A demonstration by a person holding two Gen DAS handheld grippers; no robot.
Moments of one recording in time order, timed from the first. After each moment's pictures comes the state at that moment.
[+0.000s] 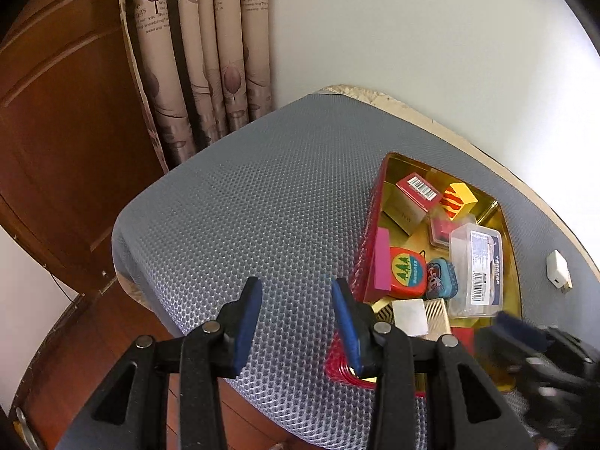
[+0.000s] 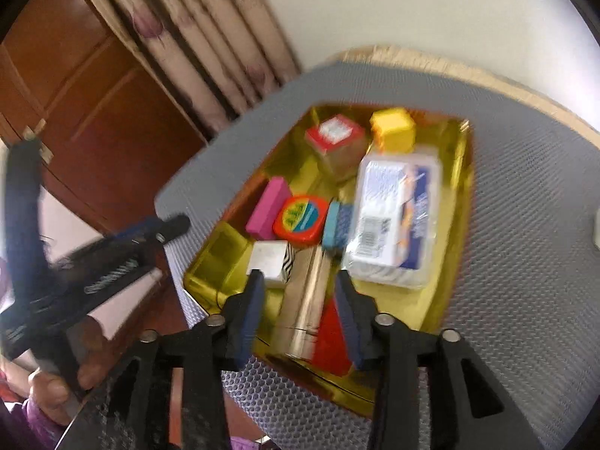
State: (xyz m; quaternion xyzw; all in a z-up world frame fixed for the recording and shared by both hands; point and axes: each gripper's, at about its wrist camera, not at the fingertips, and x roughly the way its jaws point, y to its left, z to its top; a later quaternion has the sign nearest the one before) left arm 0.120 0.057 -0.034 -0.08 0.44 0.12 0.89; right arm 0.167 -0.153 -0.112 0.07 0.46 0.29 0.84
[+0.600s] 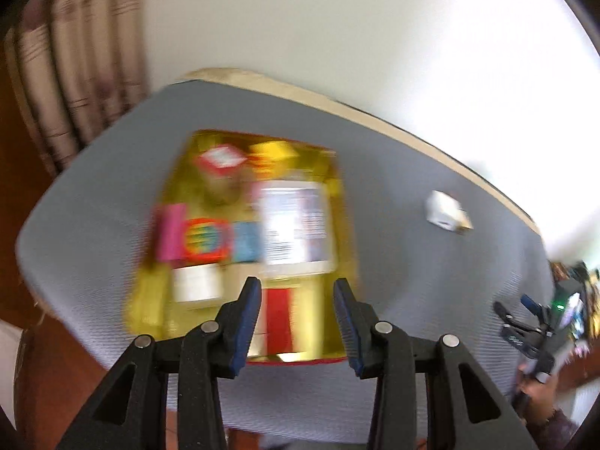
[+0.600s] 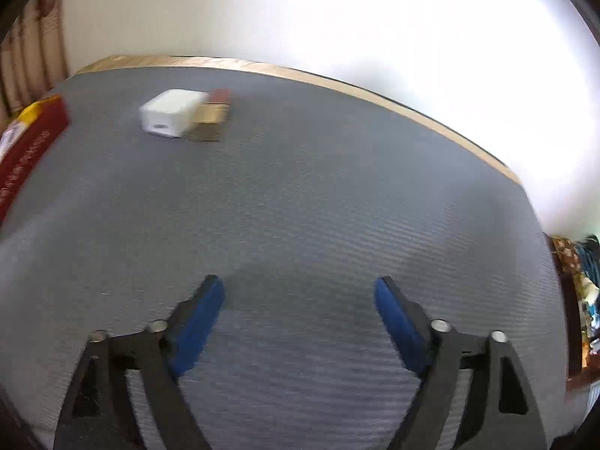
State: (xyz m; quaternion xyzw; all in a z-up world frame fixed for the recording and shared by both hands) left arm 0.128 -0.083 -0.015 -0.07 0.48 -0.10 0.87; right arm 0.095 -0.469 -0.174 -0.05 0.45 -0.10 0.88
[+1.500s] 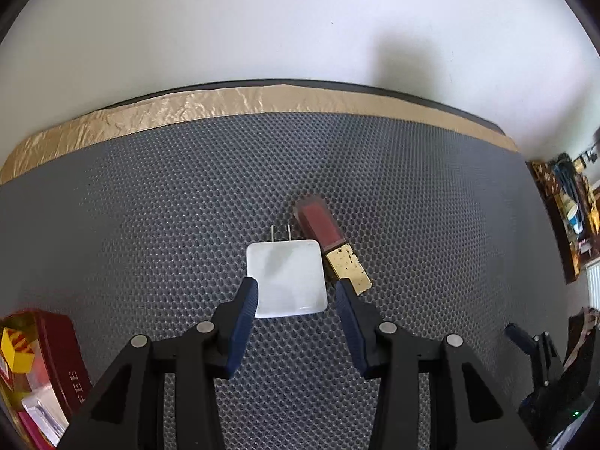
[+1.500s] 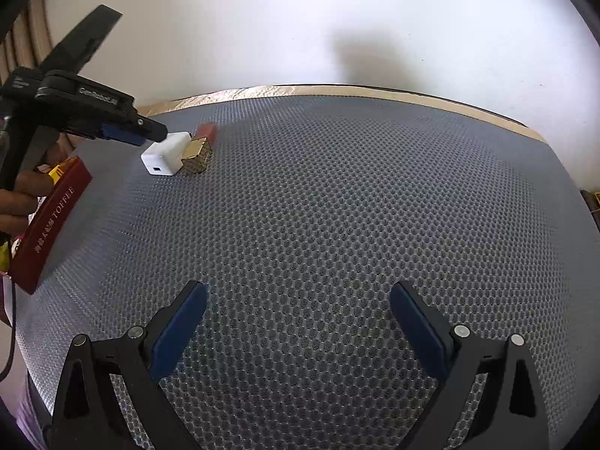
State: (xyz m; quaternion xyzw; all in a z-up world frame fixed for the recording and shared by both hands) left arm 0.288 -0.355 -0.073 0.10 0.55 -0.25 0.79; right arm 0.064 -0.523 -0.168 0.08 0.42 -0.03 0.90
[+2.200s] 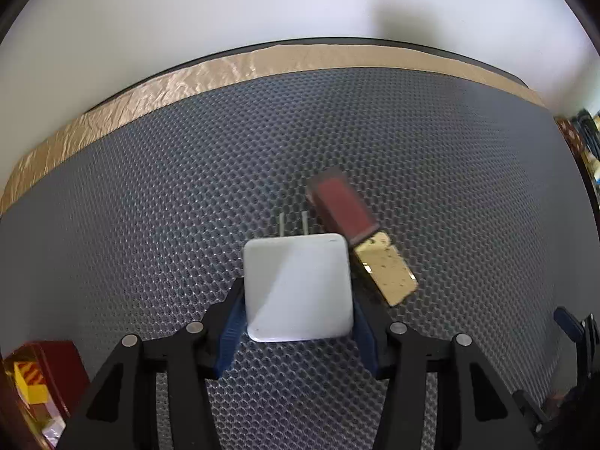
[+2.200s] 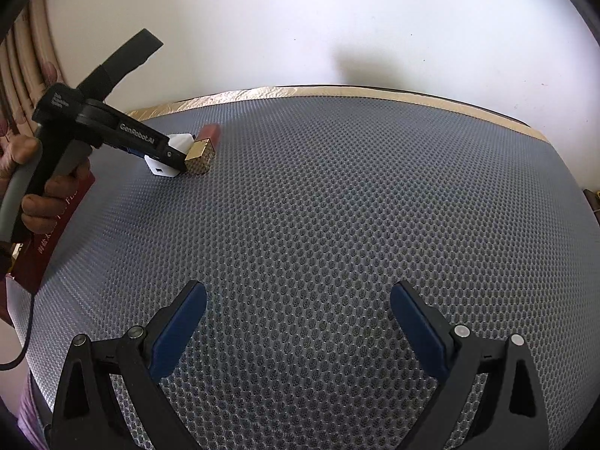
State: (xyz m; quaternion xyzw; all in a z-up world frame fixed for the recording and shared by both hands) left arm 0.302 -0.377 -0.117 0.16 0.57 -0.22 0.77; right arm 0.068 -0.519 -0.170 0.09 0.42 -0.03 0.90
